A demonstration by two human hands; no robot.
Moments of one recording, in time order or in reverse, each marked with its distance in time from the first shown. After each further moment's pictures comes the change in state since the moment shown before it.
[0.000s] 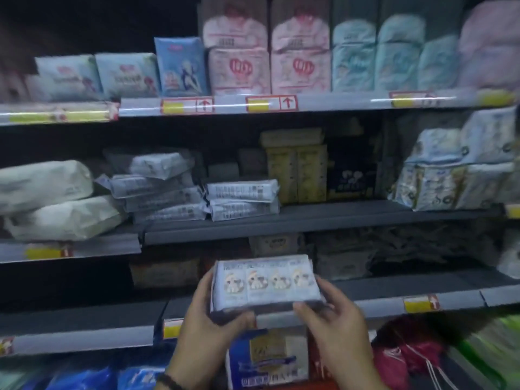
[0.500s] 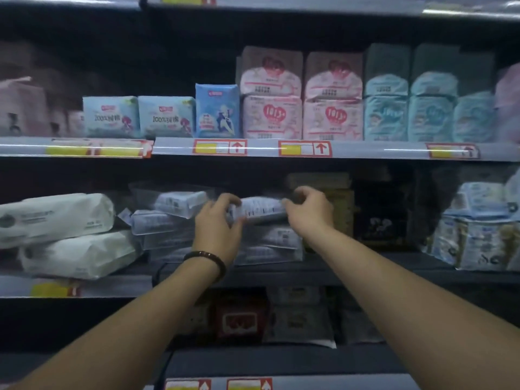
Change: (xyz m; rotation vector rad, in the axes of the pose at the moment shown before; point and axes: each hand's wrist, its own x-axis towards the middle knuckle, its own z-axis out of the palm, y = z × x) left_hand 0.187 0.123 -0.028 0.711 0.414 0.572; right_hand 0.196 -0.183 0.106 -0.370 0.131 -0.341
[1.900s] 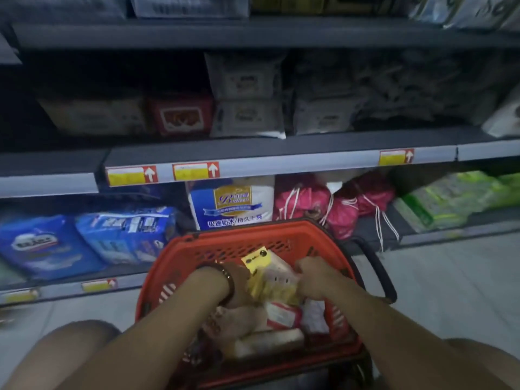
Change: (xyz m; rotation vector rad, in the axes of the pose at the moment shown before) left_hand -0.385 -0.028 0.096 0.527 -1.823 -0.077; right_hand -0.349 0.369 -0.078 -0.863 -1.147 0.555
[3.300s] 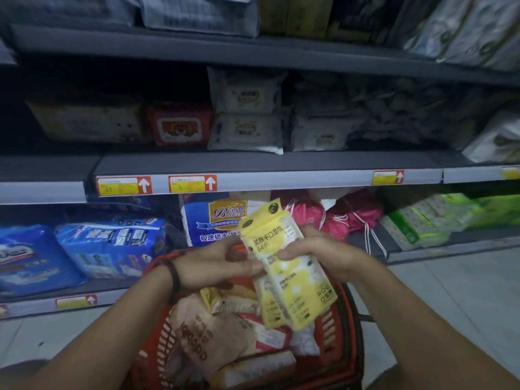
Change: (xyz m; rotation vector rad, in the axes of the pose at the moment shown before) left_hand -0.026 -0.048 -0.034 -1.153 0.083 0.346; right_hand -0.061 -0.040 -0.113 0.897 -0.135 -0.260
